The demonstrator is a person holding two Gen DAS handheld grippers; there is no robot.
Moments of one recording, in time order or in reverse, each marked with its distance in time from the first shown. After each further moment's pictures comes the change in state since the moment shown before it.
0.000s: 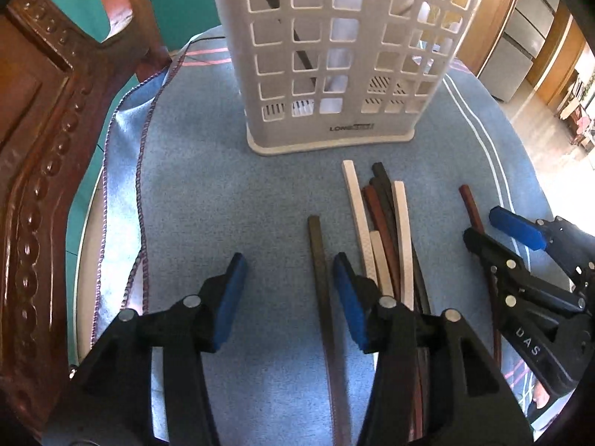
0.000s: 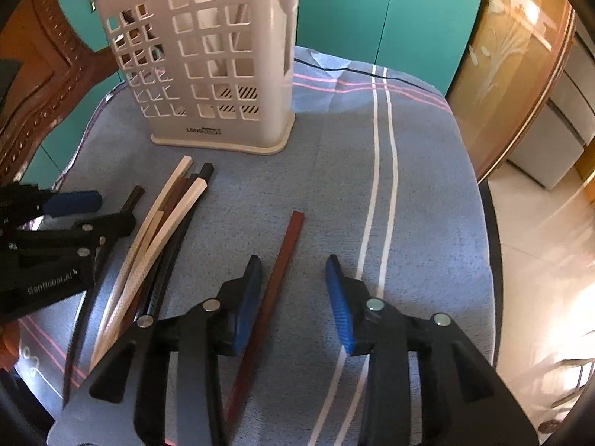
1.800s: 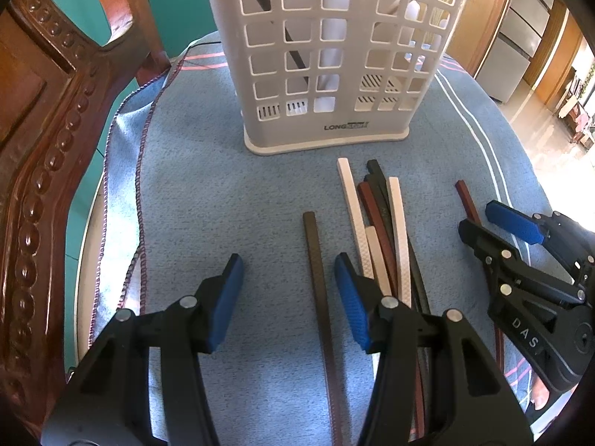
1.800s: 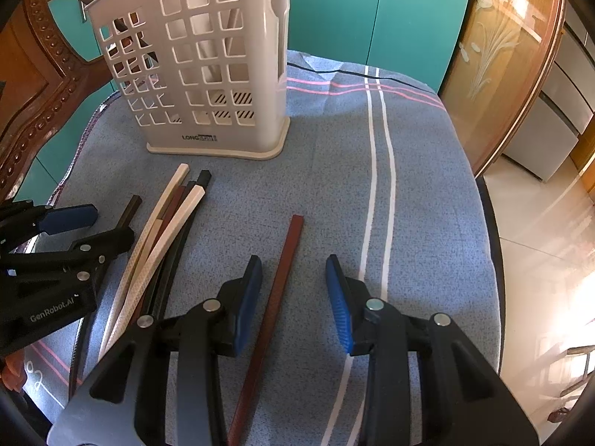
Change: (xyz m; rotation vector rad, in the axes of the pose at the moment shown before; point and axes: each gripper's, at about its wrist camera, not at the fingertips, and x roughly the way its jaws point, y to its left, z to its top) left arm -0.010 0.001 -0.022 0.020 -0.023 0.001; right arm -0.002 0.002 -0.002 0.022 -0.021 -0.017
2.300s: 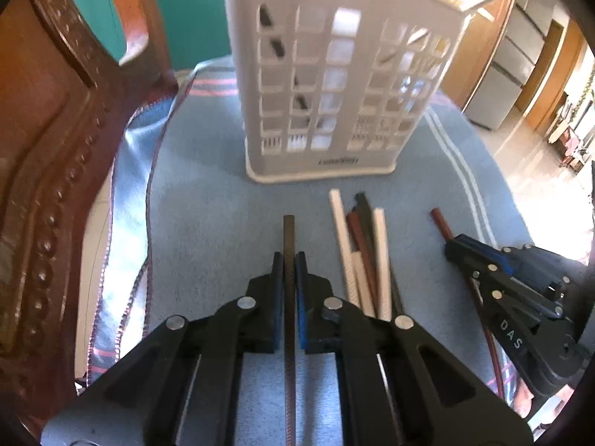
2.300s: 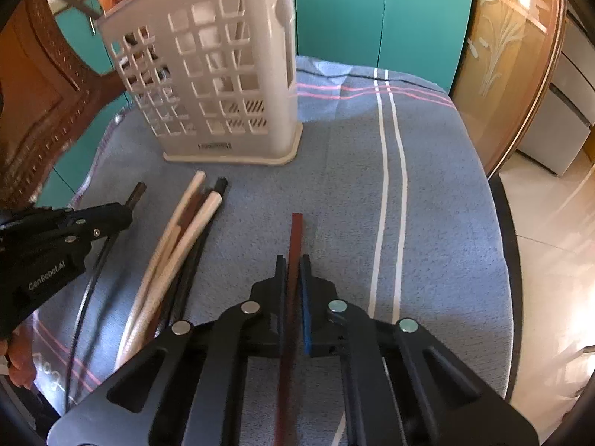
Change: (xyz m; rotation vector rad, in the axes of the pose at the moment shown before) left arm -0.018 -0.003 0.009 -0.049 -0.113 -0.063; right arm -0.010 -0.005 0.002 0.042 -0.034 0.094
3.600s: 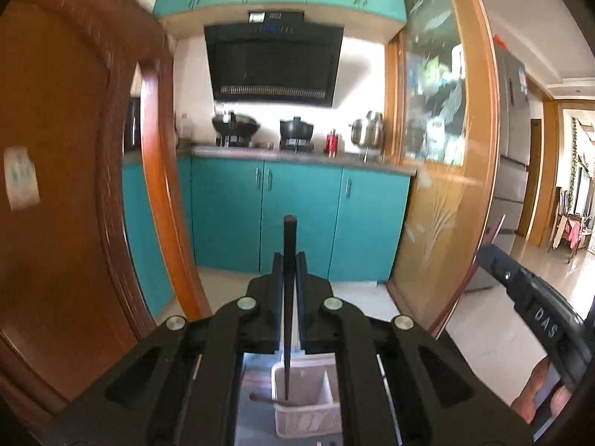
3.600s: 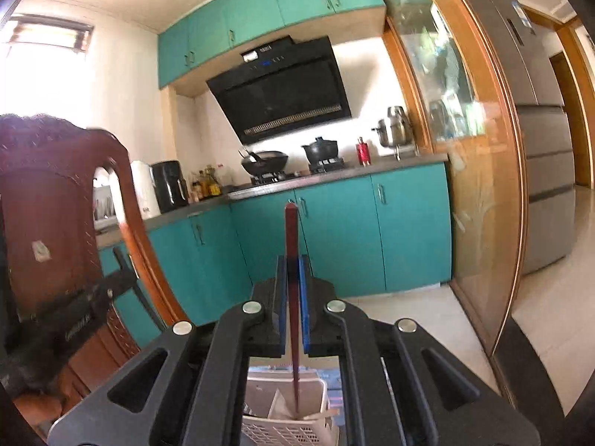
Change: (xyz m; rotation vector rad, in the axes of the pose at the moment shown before) left arm -0.207 -0.001 0.147 -0.044 -0.722 0.077; right arm -0.218 -0.004 0.149 0.151 -0.797 0.092
